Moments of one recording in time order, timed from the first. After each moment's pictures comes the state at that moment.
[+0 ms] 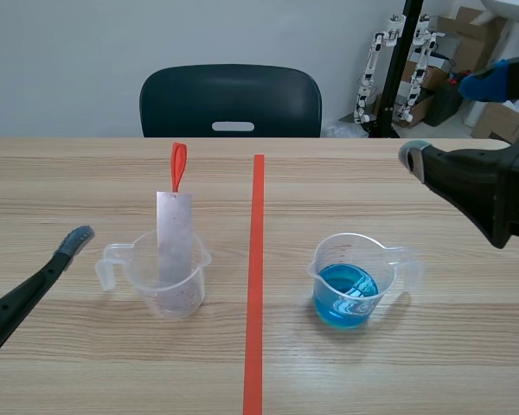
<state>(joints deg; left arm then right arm) 54.3 -35.6 -15.5 126.8 12.6 -11.5 -27.5 -33.5 63.0 7.4 118.3 35.3 18.3 5.8</state>
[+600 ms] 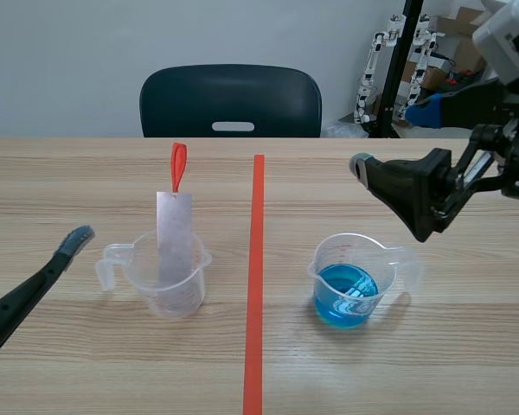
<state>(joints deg) 54.3 -35.6 -15.5 126.8 12.5 -11.5 -27.5 -7.7 55.9 -18.1 106.3 34.9 18.2 4.2</state>
